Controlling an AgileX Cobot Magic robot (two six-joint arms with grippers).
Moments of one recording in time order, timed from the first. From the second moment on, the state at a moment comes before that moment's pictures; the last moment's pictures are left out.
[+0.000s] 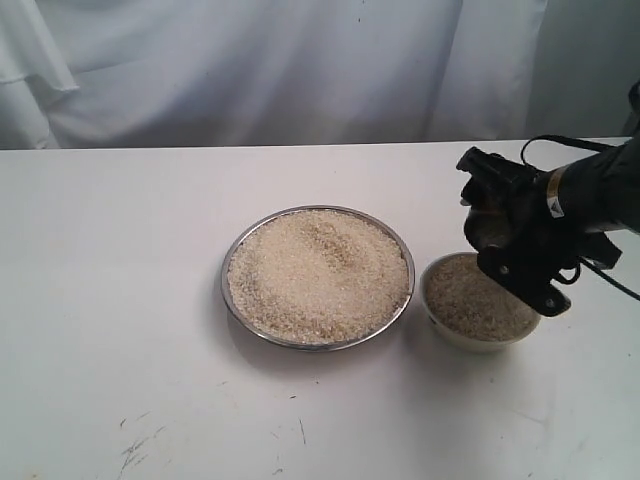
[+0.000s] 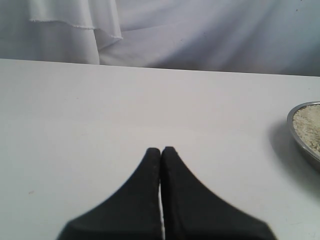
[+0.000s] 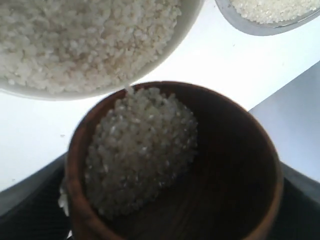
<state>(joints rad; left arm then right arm) 0.03 0.00 0.00 -0.01 0.33 -0.02 0.41 1.66 -0.90 -0.66 0.20 -1.66</state>
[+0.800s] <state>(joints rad) 0.03 0.00 0.00 -0.01 0.33 -0.02 0.53 1.66 -0.86 -1.45 0.40 -1.02</state>
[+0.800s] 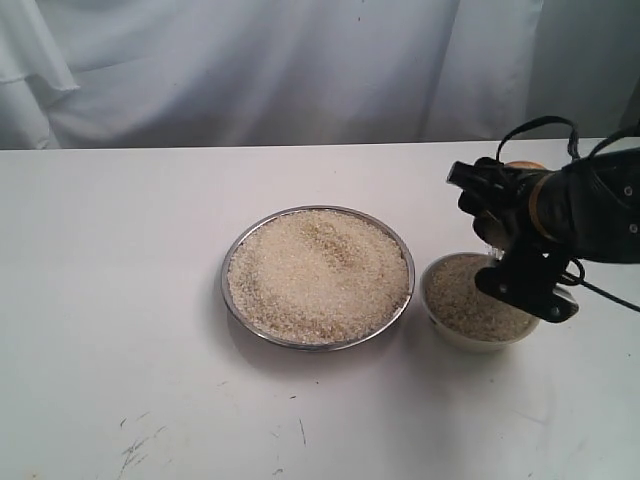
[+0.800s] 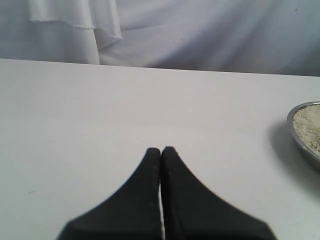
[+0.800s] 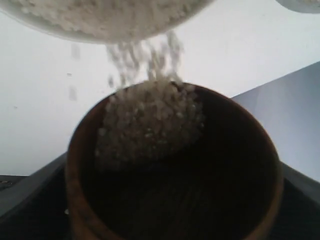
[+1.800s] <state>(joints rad) 0.03 0.00 0.00 -0.01 0.33 -0.02 0.63 1.66 -0.82 -1.67 0.48 -0.78</state>
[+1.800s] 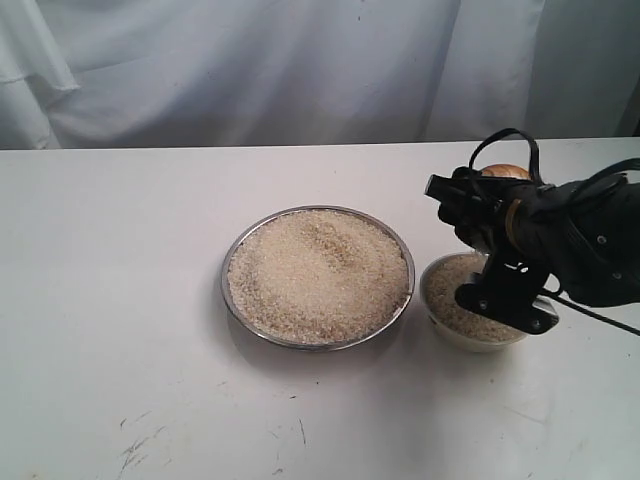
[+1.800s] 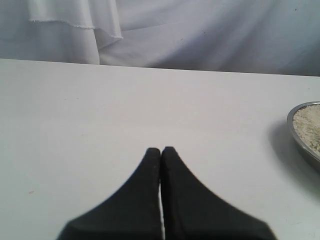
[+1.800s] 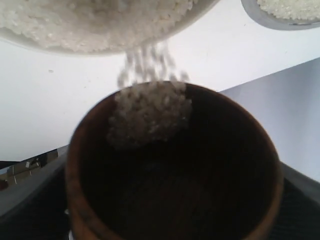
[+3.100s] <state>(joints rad) 0.03 0.00 0.00 -0.01 0.33 -0.02 0.67 1.66 -0.75 -1.73 0.65 -0.68</state>
